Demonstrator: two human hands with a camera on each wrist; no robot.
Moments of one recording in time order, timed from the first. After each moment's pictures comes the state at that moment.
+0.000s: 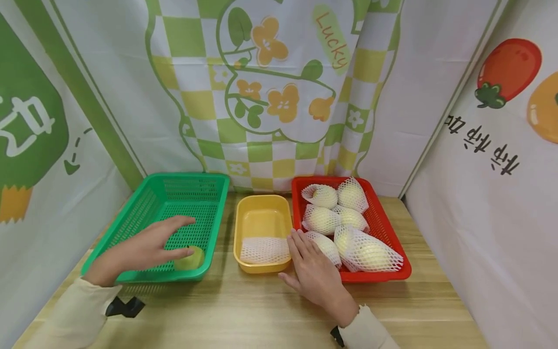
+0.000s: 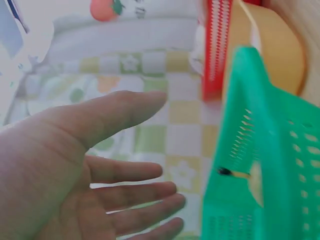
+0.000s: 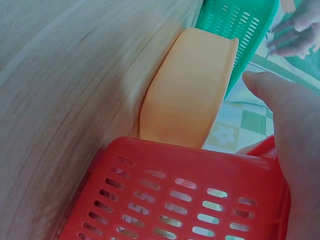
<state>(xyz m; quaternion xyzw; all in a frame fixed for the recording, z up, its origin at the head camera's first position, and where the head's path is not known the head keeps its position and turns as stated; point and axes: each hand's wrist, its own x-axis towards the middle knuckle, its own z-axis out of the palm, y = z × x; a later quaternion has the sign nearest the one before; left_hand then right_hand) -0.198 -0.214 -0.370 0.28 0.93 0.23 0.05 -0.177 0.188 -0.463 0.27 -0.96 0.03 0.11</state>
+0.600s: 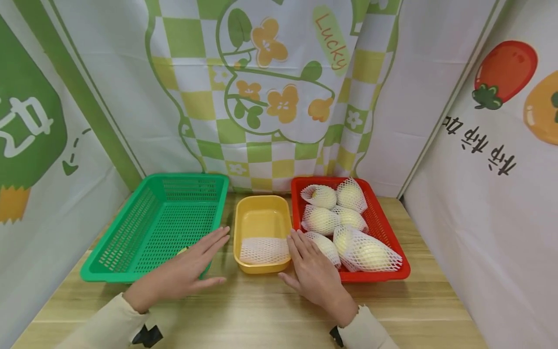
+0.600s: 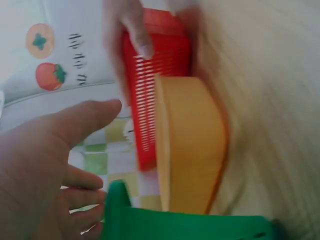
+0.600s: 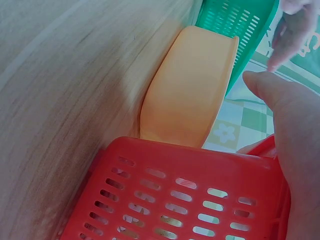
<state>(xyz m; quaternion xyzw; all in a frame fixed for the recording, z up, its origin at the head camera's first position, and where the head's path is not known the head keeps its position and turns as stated) -0.176 -0.156 -0.420 0.38 0.91 0.13 -0.06 -0.177 0.188 -0.463 0.27 -0.95 0.03 0.13</state>
